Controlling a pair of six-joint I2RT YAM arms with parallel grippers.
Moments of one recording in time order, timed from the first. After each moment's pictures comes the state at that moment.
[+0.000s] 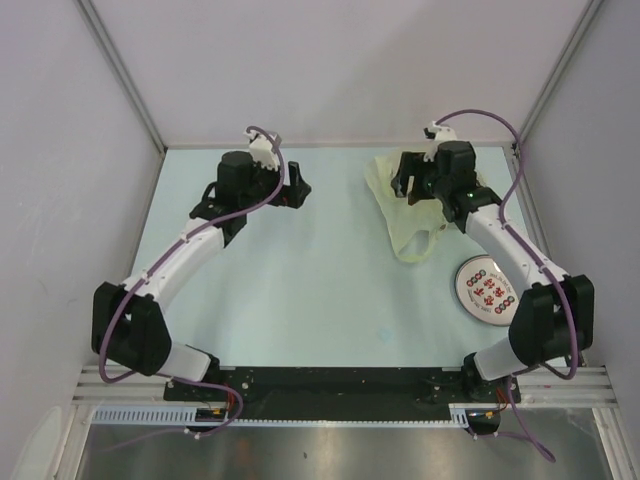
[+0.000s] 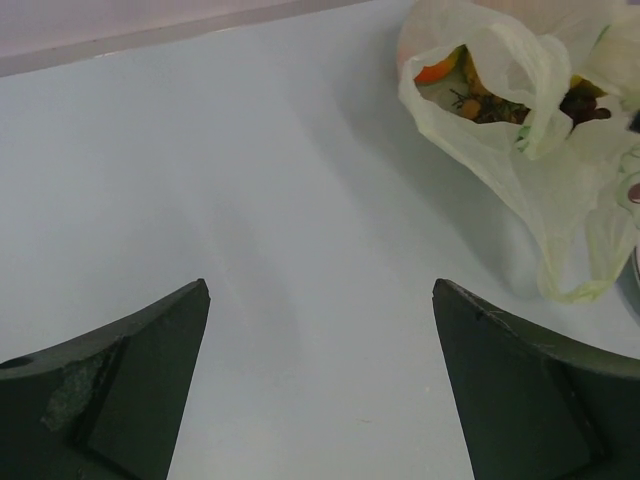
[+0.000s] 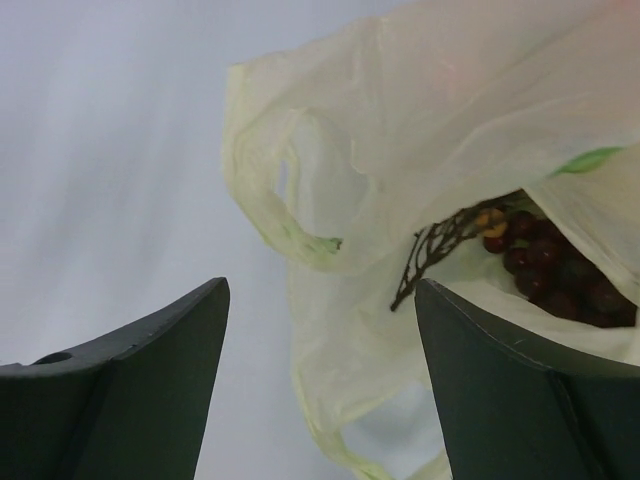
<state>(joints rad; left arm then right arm) -0.37 1.44 1.15 -0.08 0.17 -0.18 0.26 1.46 1.24 -0.24 -0.09 0.23</state>
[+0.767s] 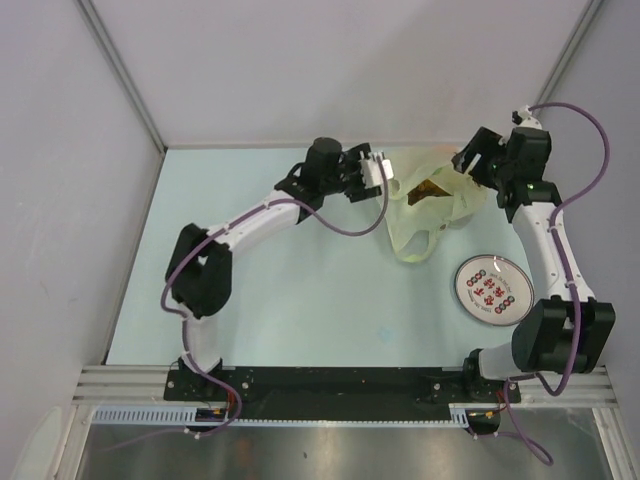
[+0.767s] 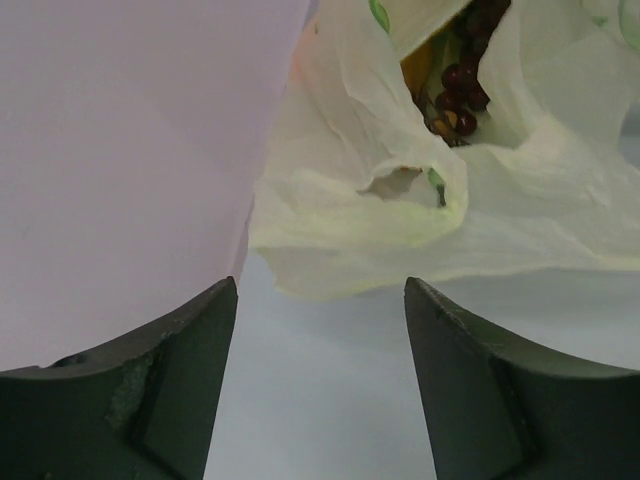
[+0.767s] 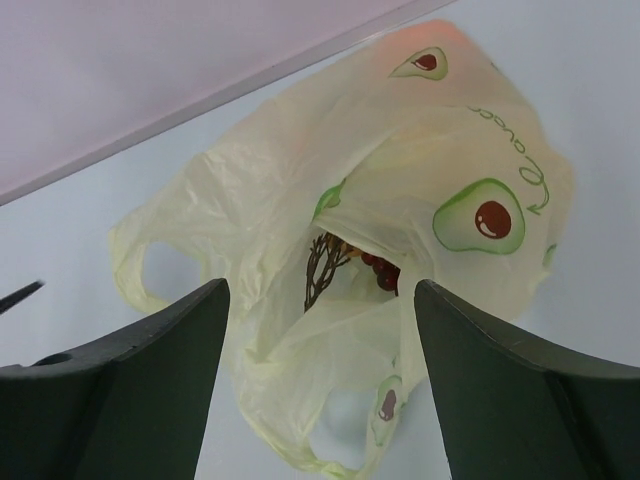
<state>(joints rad) -0.65 1.88 1.54 0.03 0.35 0.81 -0.05 1.44 1.35 -0.35 -0.14 0.42</state>
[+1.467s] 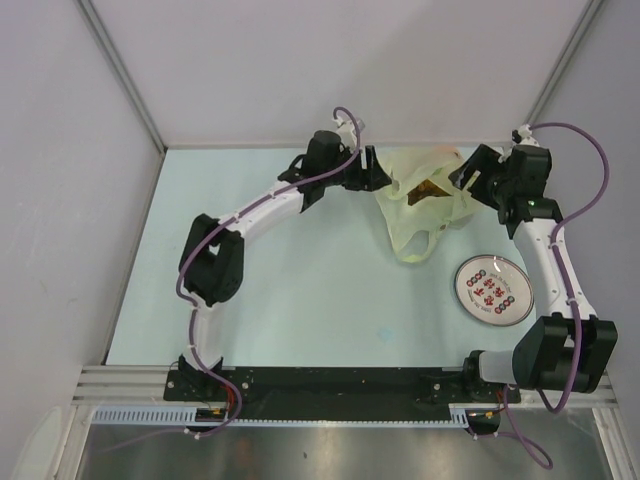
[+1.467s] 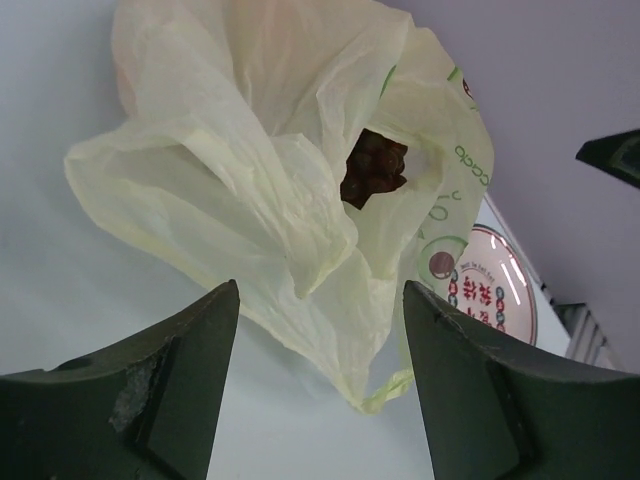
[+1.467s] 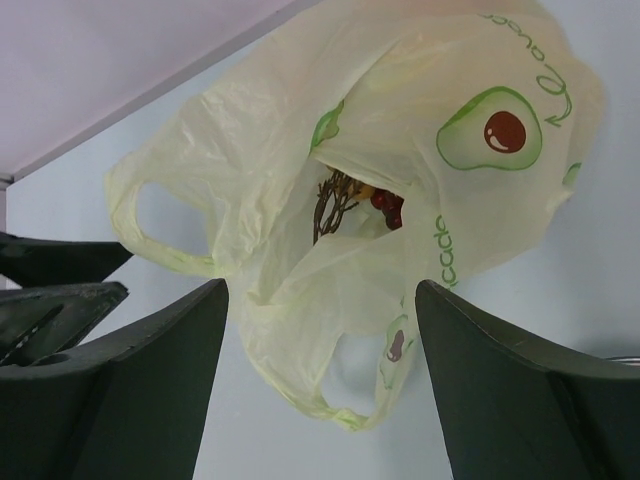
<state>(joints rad) -0.60 2.05 1.73 -0.05 0.36 -0.46 -0.08 1.32 1.21 -0.36 -0.21 0.48</state>
